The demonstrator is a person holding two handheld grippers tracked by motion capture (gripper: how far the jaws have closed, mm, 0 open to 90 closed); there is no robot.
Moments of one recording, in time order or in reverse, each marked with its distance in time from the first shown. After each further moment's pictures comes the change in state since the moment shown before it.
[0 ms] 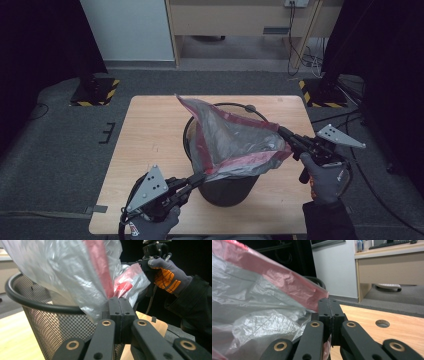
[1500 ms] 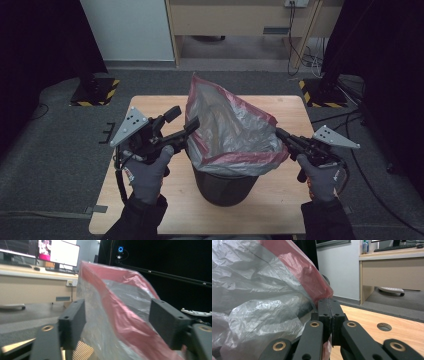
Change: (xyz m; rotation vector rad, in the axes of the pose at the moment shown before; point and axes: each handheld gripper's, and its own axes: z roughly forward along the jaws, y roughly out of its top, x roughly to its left) left arm 0.070 0.076 0.024 -0.187 0.176 -0.170; right arm -0.002 -0.007 0.005 -0.003 0.032 -0.057
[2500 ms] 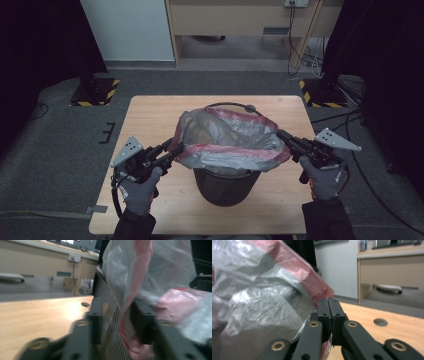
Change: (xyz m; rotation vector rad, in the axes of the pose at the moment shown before) left arm 0.045 -0.076 -0.029 0.077 0.009 -0.043; right arm -0.010 -0.008 -0.004 -0.013 -0.010 0.001
